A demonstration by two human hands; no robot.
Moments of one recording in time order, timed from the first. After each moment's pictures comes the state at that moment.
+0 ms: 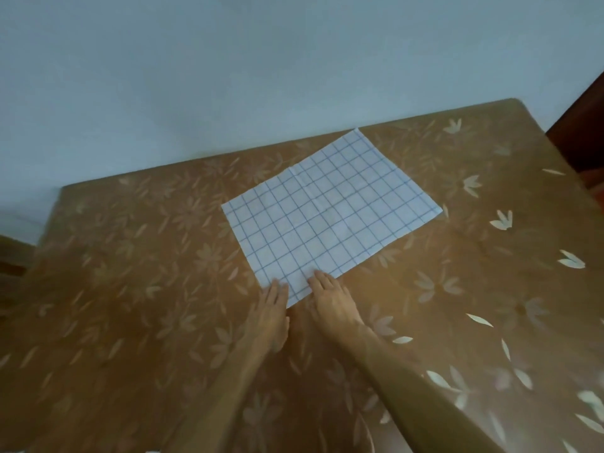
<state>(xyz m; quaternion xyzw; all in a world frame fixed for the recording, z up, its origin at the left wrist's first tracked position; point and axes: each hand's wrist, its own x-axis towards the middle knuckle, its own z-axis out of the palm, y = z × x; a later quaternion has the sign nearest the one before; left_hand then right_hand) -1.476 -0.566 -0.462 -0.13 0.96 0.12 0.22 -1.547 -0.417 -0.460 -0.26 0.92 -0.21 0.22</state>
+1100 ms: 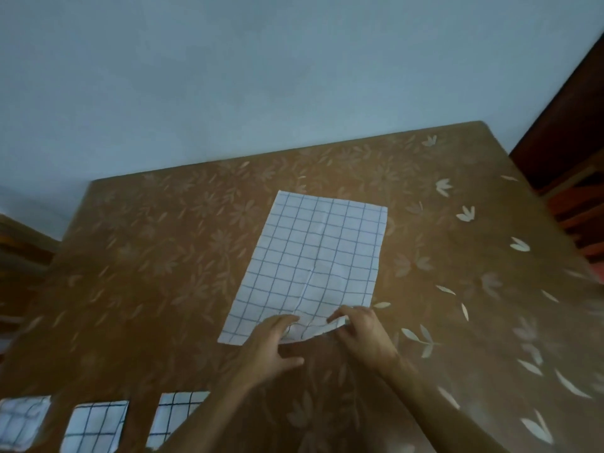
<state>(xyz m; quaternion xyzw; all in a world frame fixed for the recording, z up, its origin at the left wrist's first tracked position) -1.344 -0.530 -0.410 -0.10 0.93 0.29 0.19 -1.440 -0.308 -0.417 -0.25 0.87 -0.38 0.16</state>
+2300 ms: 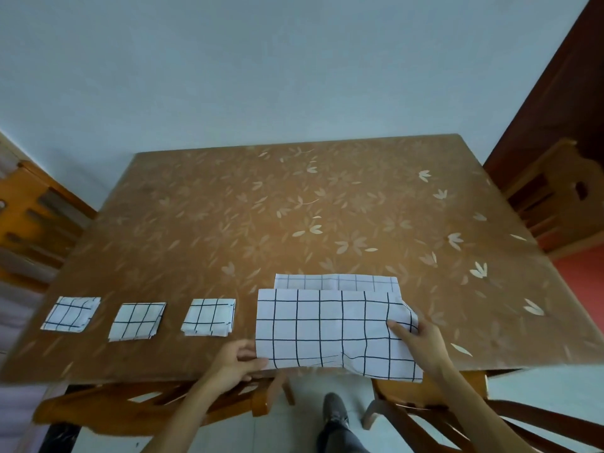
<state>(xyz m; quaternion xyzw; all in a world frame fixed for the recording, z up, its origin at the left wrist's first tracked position) -1.092 -0.506 -0.388 -0.30 0.76 0.55 0.17 -1.253 -0.161 -0.389 0.04 0.82 -0.52 0.21</state>
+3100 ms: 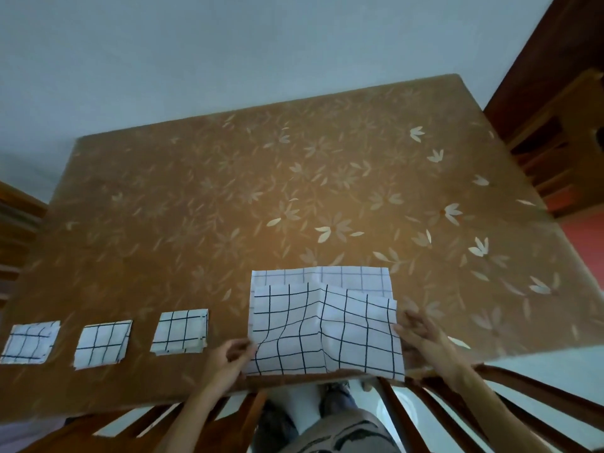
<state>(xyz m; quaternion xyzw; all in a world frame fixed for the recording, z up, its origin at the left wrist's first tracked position) -1.152 -0.496 -0.436 -0.39 0.77 0.46 0.21 -1.293 -0.118 -0.425 0.11 0.72 -0.59 0.34</state>
